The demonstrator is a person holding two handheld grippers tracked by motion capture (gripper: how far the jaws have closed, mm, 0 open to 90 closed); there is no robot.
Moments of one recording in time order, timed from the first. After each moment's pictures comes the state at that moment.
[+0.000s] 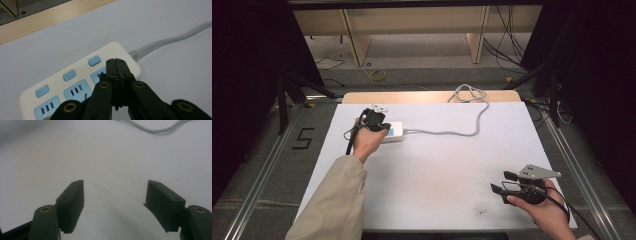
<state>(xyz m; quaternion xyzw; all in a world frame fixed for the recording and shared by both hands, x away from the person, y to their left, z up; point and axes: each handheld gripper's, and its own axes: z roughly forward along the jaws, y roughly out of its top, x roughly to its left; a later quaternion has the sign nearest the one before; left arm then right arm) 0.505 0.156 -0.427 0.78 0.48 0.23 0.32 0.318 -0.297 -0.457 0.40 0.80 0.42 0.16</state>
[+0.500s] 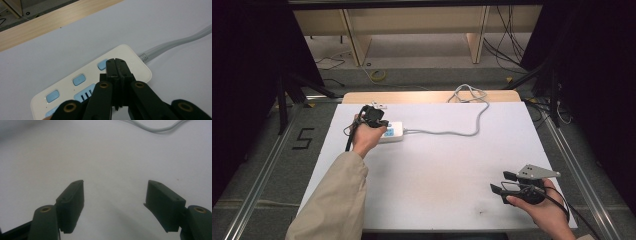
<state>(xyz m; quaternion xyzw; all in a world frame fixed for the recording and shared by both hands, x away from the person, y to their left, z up) 0.517 0.160 -0.424 0.79 0.48 0.24 0.30 0.319 -0.297 -0.458 0.40 0.80 0.41 0.17</state>
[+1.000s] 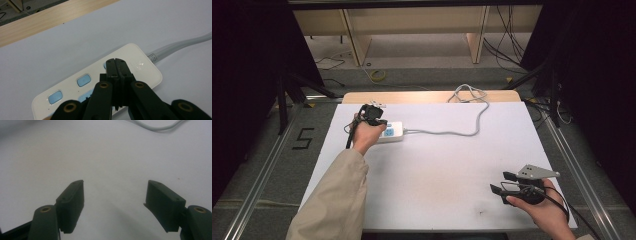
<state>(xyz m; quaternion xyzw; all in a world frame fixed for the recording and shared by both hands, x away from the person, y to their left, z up) 0.529 0.164 -0.432 0.79 0.49 0.23 0.29 0.319 -0.297 -0.458 0.40 0.81 0.41 0.16</state>
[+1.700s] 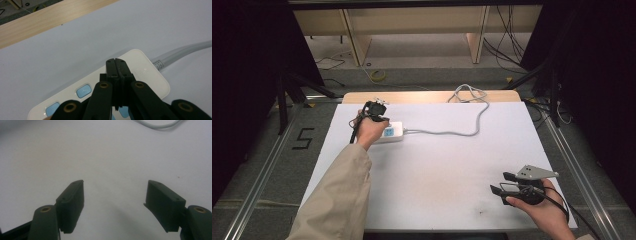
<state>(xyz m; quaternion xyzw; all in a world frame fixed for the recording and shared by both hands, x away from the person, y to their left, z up) 0.546 0.158 -0.434 0.79 0.50 0.23 0.28 0.319 -0.296 -0.459 0.39 0.81 0.40 0.16</state>
